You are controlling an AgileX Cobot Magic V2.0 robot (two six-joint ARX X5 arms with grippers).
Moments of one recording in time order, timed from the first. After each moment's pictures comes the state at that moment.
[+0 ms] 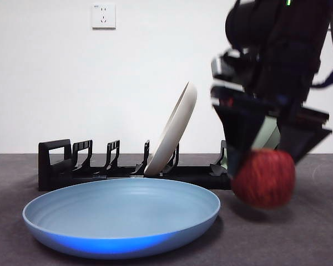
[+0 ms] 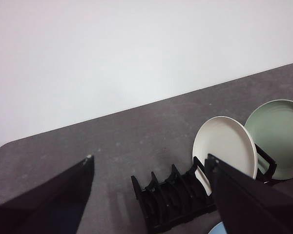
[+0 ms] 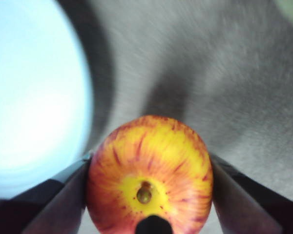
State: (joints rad) left arm -1.15 0.78 1.35 -0.94 -0.92 -0.19; right arm 0.58 1.56 1.06 -0.77 -0.10 0.12
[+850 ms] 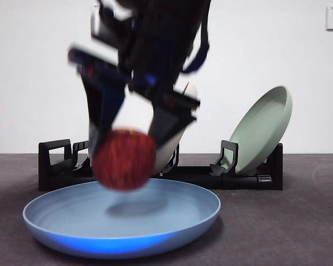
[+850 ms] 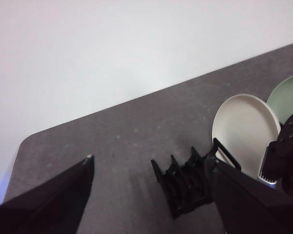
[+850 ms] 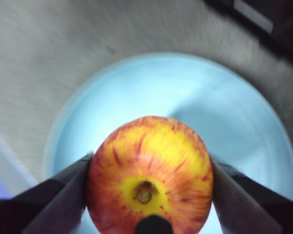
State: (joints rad) left arm -1.15 0.78 1.35 -1.05 -0.96 -0.18; right arm 0.90 1.82 1.35 -0.65 -0.10 0.13
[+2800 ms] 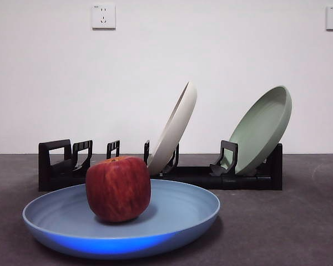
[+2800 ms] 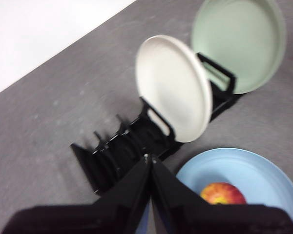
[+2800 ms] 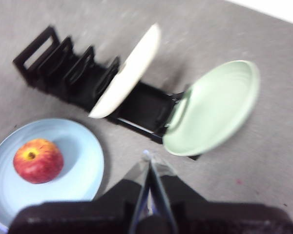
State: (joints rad) left arm -0.93 1.11 1.32 -0.87 -0.52 -0.05; right arm 0.73 1.00 1.29 -0.94 0.27 0.07
